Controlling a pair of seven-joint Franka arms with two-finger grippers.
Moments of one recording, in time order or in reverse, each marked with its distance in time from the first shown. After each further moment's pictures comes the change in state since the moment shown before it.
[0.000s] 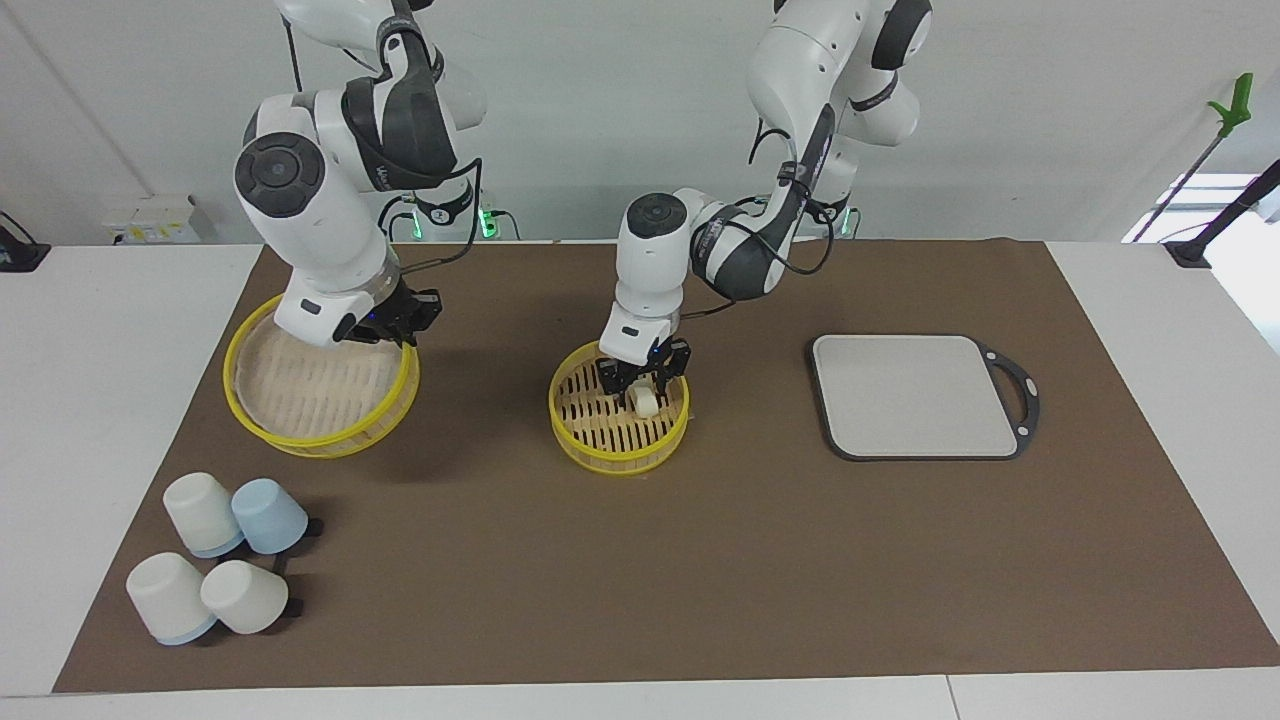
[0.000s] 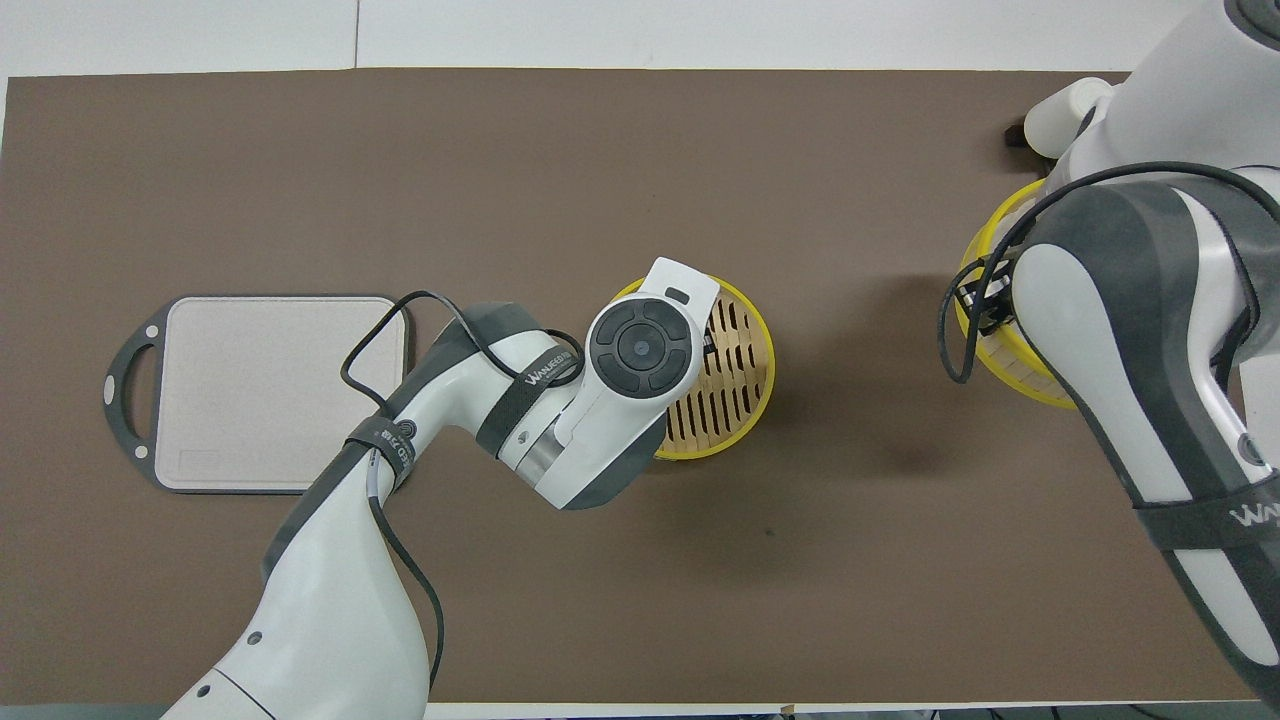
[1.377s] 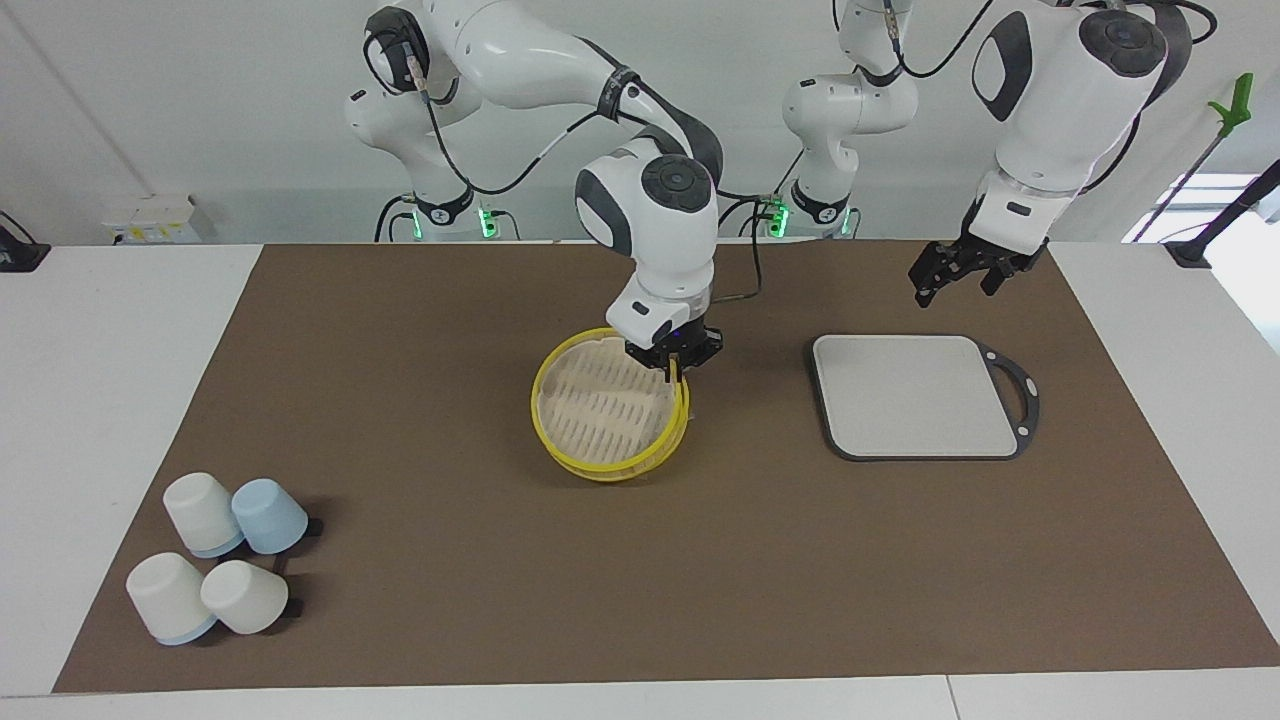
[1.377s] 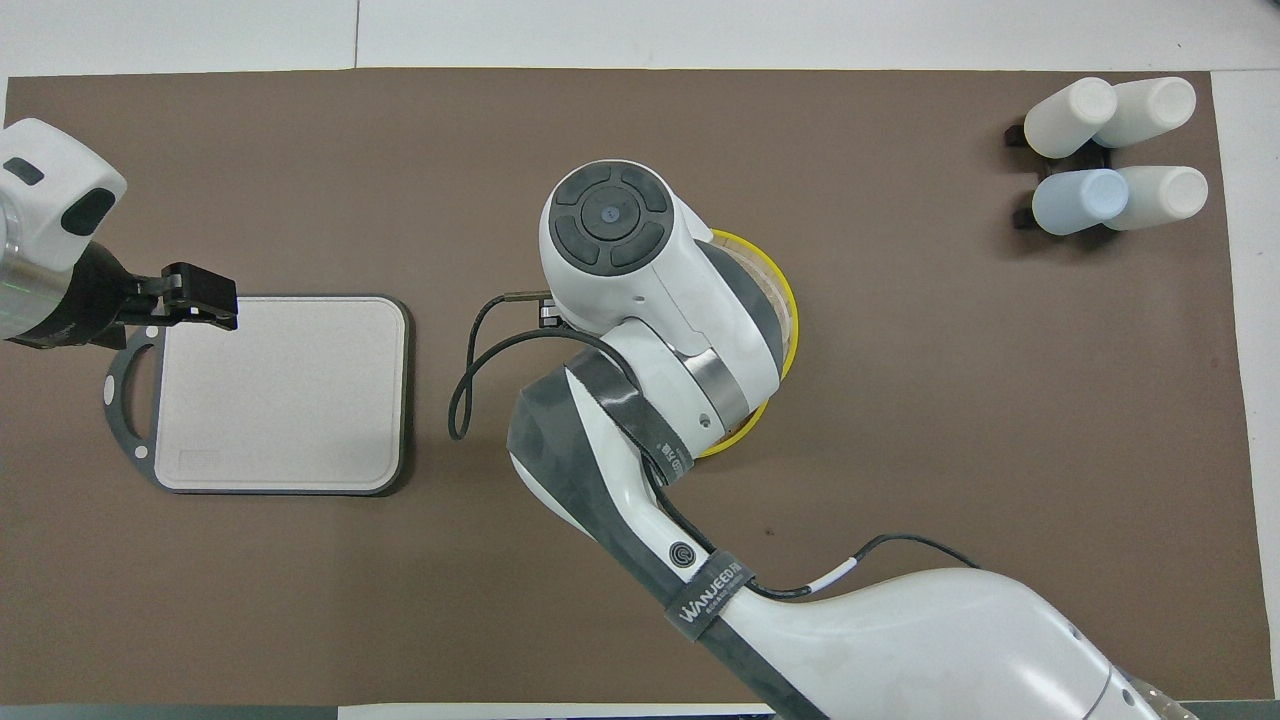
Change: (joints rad) left arm 0.602 -0.433 0.023 0.020 -0.081 -0.599 0.836; right arm 0.493 0.318 0.011 0.235 0.025 0.368 0.802
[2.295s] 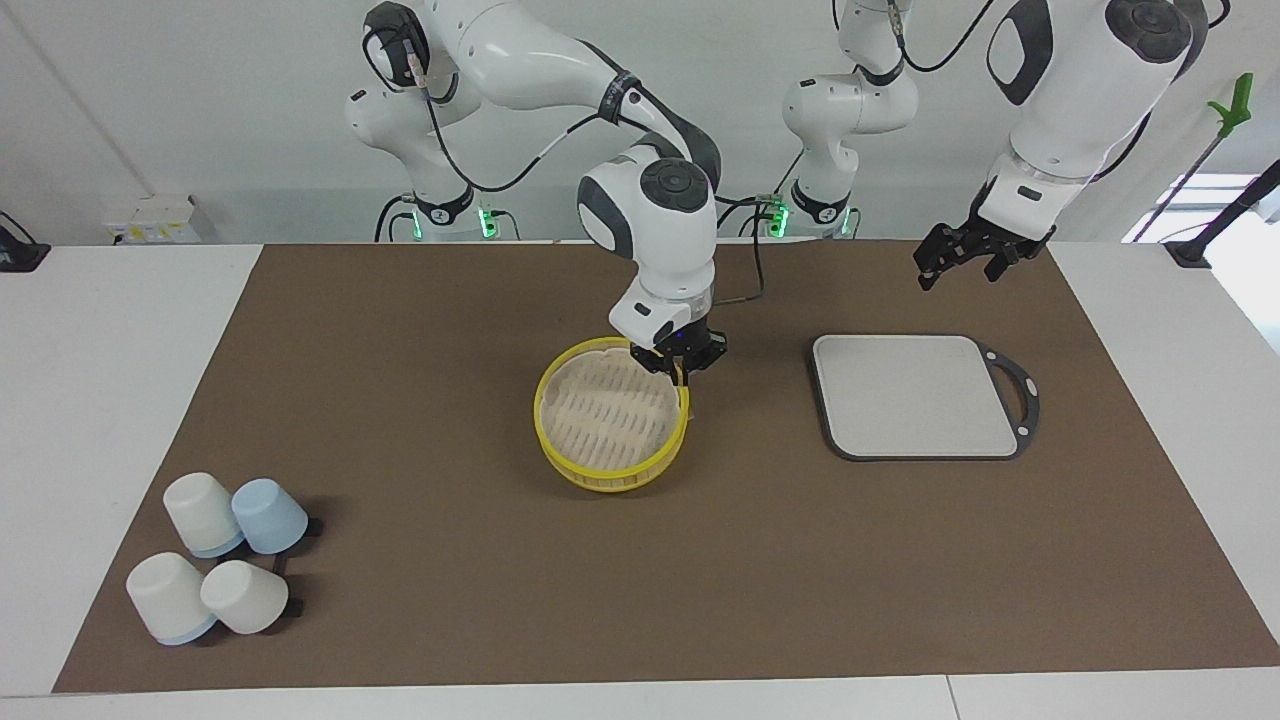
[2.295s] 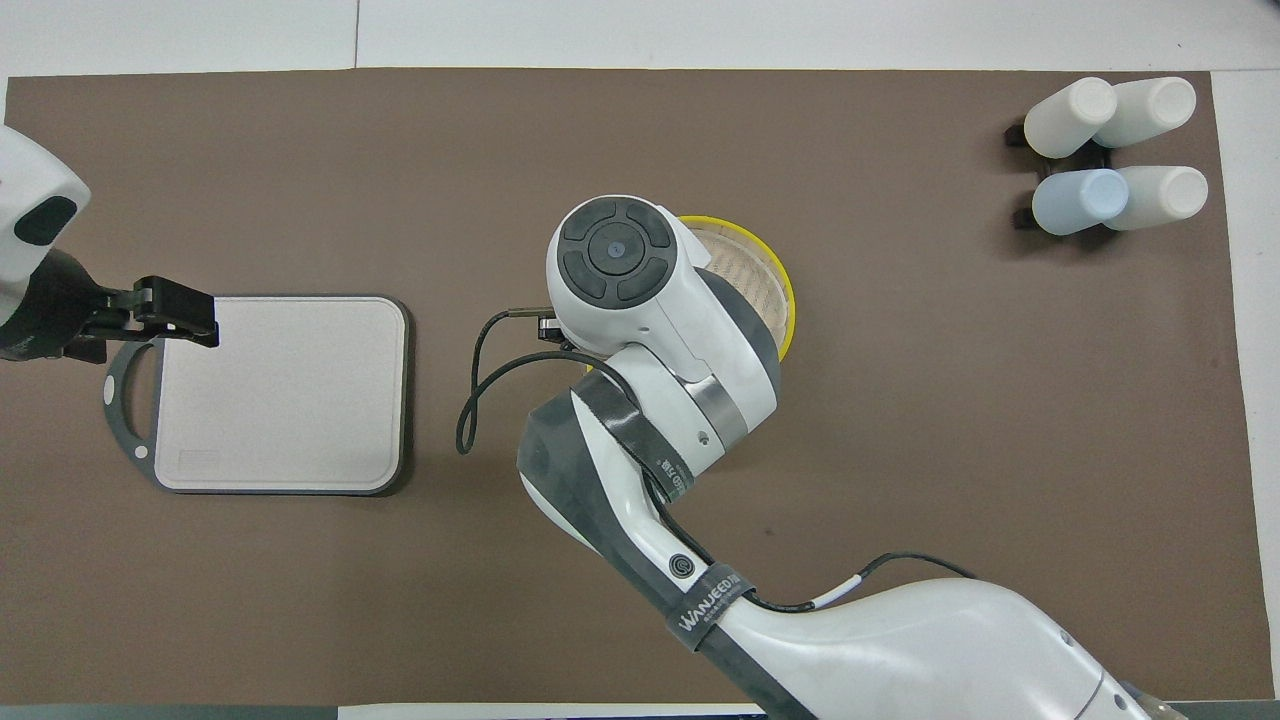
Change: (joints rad) left arm 0.000 -0.011 0.025 0.034 -0.040 -0.073 0.059; right arm 0.003 -0.034 0.001 -0.116 0.000 0.090 0.013
